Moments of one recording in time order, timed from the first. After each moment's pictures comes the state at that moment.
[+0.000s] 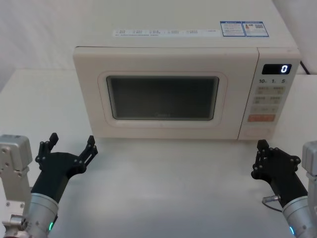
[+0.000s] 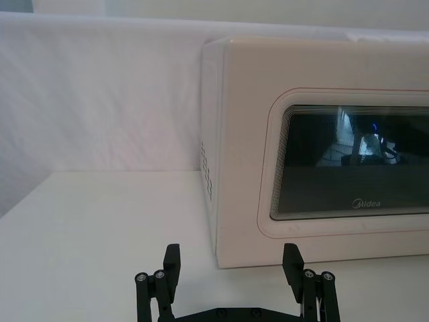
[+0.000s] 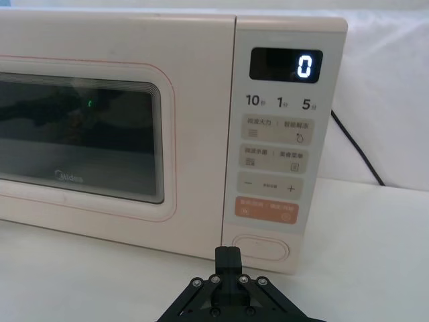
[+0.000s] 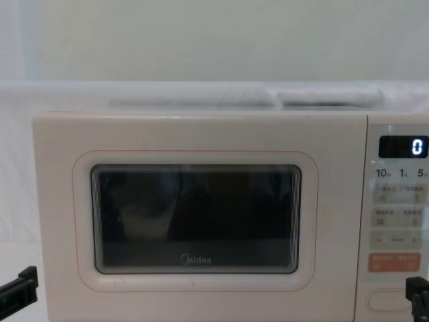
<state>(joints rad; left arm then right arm) 0.27 0.24 0.04 -1.85 -0.25 -0.02 -0.02 -0.19 0.15 -0.22 -1.77 0.06 -0.06 0.00</state>
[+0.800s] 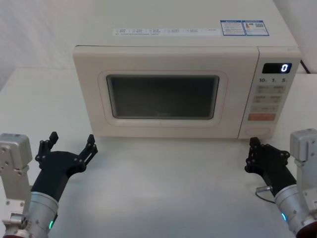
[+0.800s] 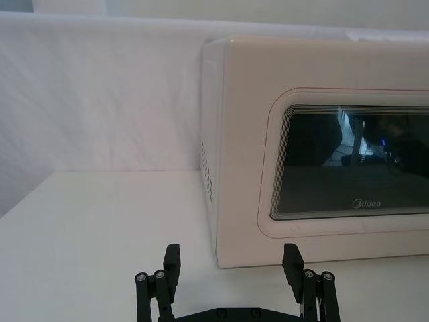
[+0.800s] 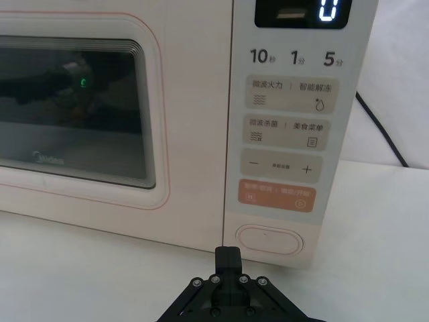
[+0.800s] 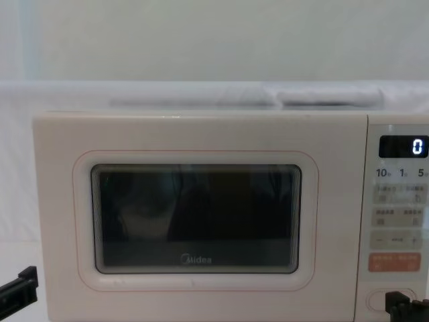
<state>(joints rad) 0.27 0.24 0.04 -1.85 -0.25 -0.02 -0.02 -0.08 0.09 -0.18 -1.62 0.05 -0.02 0.09</state>
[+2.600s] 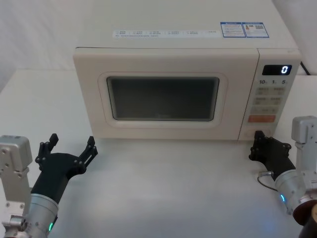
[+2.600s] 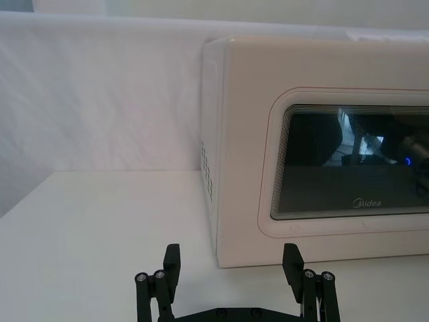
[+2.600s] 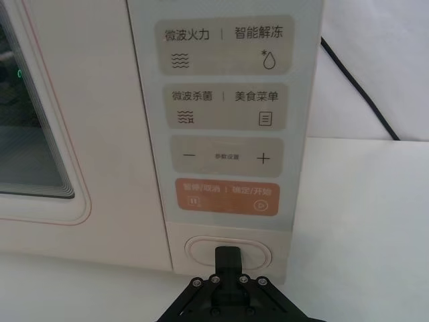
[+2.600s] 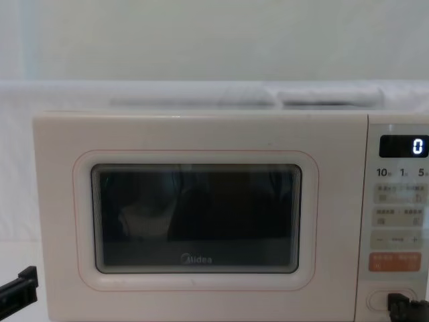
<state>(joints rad) 0.27 0.24 0.04 -1.85 -0.25 -0.02 -0.02 0.09 0.05 -0.12 -1.39 0.08 -0.02 0.10</state>
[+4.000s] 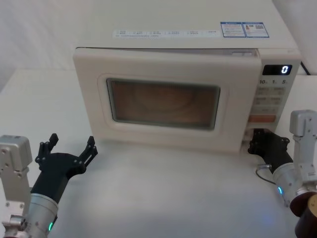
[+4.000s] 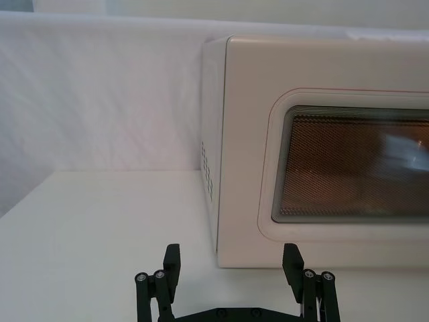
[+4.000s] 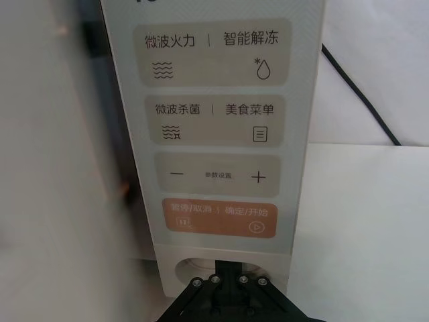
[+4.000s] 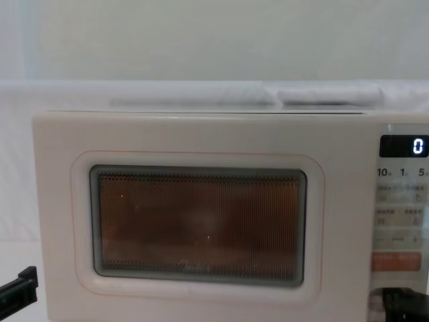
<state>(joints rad) 0.27 0.24 0.04 -1.85 -0.25 -0.02 -0.02 0.15 0.04 -0.11 -1.32 0.09 -0.03 0.10</state>
